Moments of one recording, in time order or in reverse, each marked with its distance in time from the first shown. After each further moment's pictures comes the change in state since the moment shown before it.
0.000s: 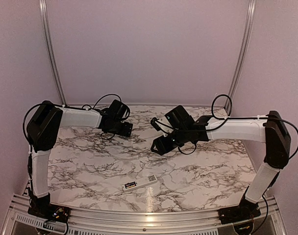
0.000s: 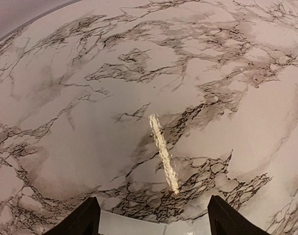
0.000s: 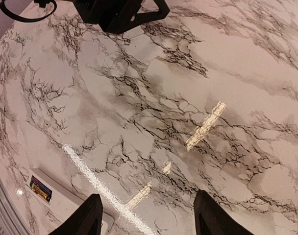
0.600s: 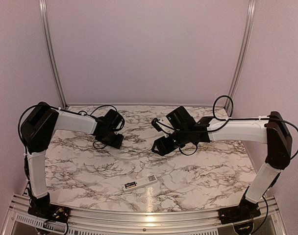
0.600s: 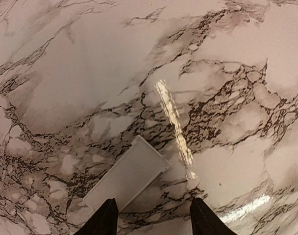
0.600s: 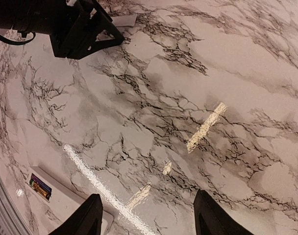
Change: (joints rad) left arm 0.000 -0.034 -0.134 -0.075 0.008 0.042; right arm -0.002 -0.011 -0.022 0.018 -0.002 -0.001
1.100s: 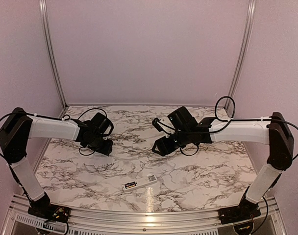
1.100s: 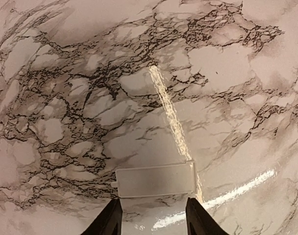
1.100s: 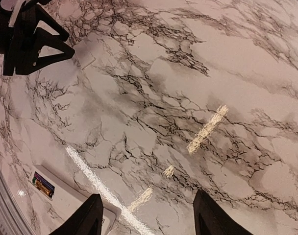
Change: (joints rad) left arm -0.017 -0.311 -0.321 -0.042 0.040 -0.028; right arm 0.000 -0.030 -0.031 0.019 -0.007 0.000
